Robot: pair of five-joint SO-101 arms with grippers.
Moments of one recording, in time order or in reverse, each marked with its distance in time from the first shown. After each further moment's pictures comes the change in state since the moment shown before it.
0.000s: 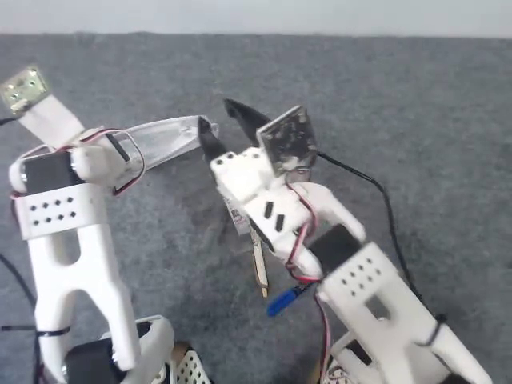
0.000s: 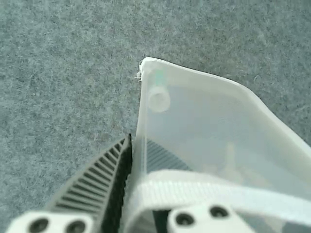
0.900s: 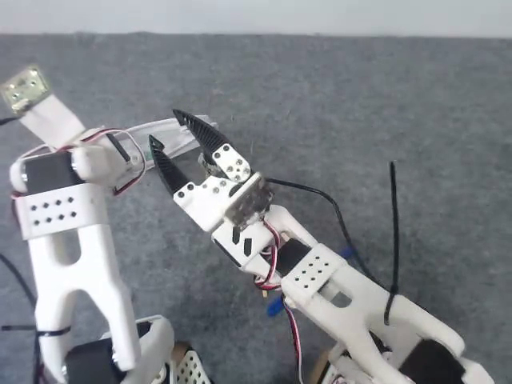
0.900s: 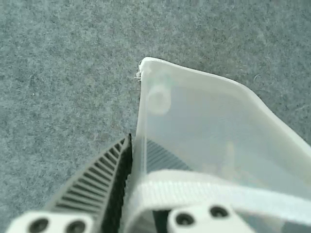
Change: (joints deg) left arm 0.0 0.0 0.0 0.0 0.0; right arm -9.2 16.8 12.4 -49.8 9.7
